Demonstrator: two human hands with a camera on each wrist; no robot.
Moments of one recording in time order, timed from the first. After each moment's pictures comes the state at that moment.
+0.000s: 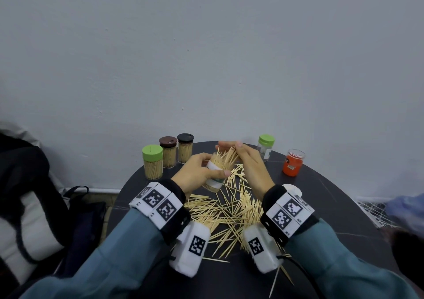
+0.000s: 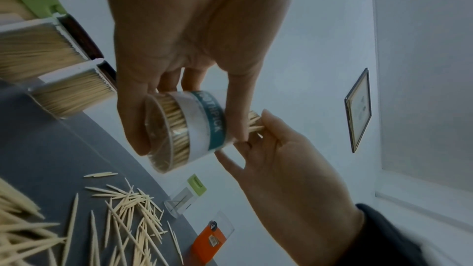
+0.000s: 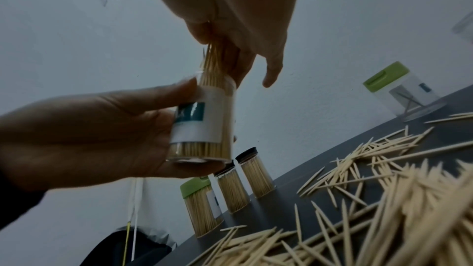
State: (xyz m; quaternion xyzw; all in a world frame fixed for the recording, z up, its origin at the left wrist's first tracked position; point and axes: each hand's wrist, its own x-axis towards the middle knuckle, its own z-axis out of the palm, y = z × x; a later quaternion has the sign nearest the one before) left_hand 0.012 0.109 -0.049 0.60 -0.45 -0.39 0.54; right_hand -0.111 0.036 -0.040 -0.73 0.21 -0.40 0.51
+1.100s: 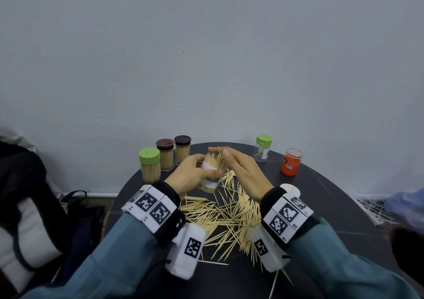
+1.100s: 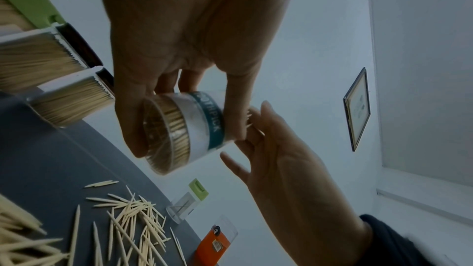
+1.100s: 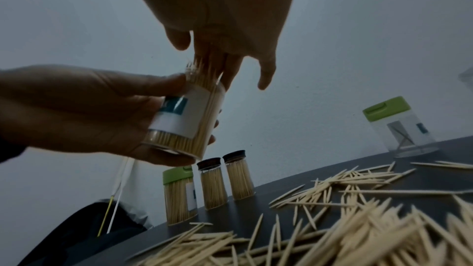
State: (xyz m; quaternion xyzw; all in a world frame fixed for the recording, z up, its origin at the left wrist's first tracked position) left_hand 0.016 0.112 -0.046 0.60 -0.45 -0.38 0.54; right_hand -0.119 0.035 -0.043 -0.84 0.17 -0.32 0.41
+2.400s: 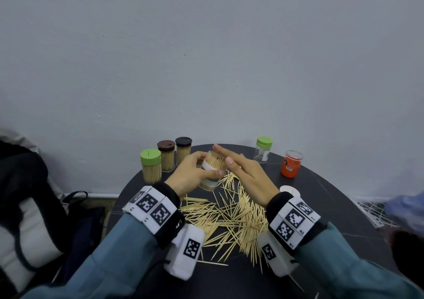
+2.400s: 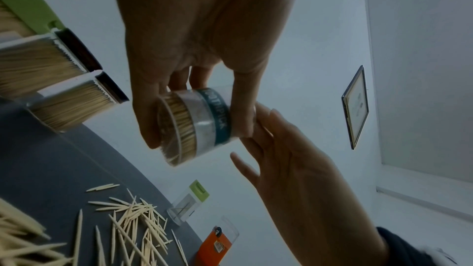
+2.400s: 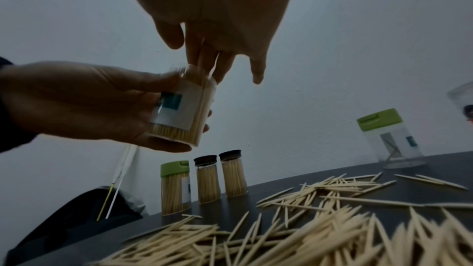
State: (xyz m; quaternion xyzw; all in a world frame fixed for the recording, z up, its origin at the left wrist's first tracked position) left_hand 0.024 0.106 -0.055 0.59 -0.46 -0.35 0.56; right_hand -0.130 0.040 -0.042 -0.88 0.17 -0.28 0.35
